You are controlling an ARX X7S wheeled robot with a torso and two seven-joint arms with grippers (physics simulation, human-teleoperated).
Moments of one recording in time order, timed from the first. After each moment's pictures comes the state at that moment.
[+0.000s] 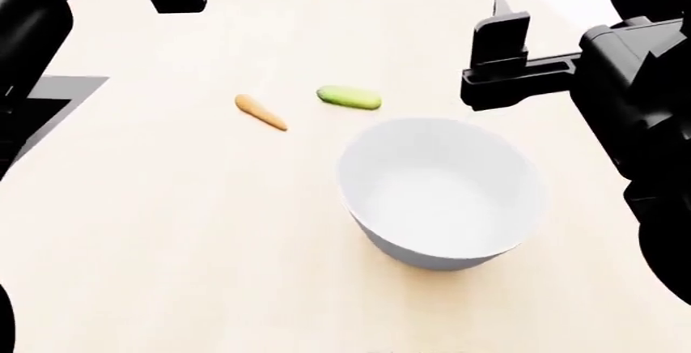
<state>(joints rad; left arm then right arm) -1.36 -0.51 0.04 0.53 -1.79 -1.21 -1.30 1.31 0.61 -0.21 -0.56 1.85 1.26 1.37</state>
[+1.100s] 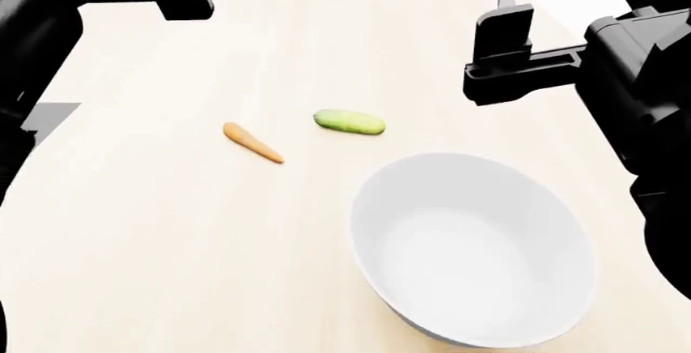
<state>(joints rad) -1.36 -0.53 0.08 0.53 -1.79 -1.17 -1.30 1.35 0.64 -0.27 -0.56 1.84 1.23 1.37</state>
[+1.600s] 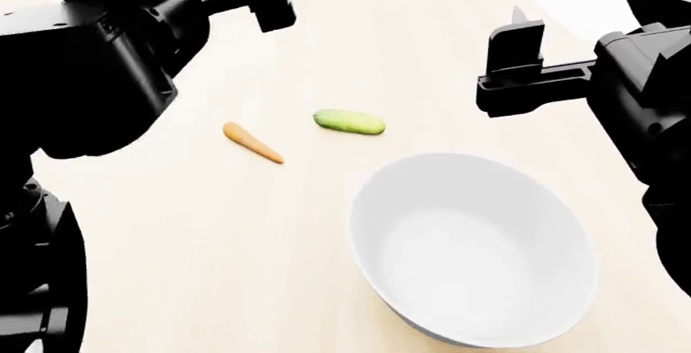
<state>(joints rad) -1.34 -0.33 0.22 0.15 -1.67 -1.07 -1.30 1.36 0.70 -0.32 -0.54 1.93 1.20 1.45</state>
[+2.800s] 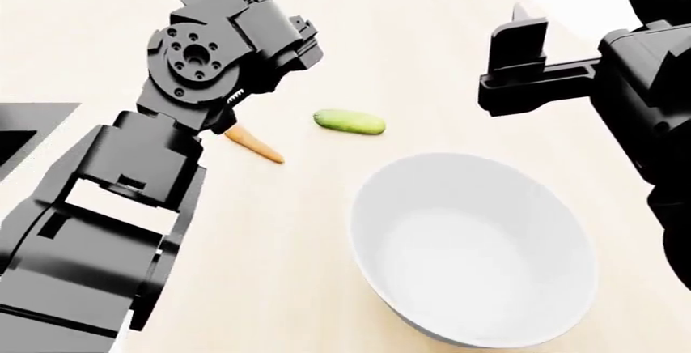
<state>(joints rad) -1.56 -0.02 0.58 -0.96 -1.60 -0.48 -1.30 1.38 0.74 -0.36 -0.55 1.93 1.14 1.41</state>
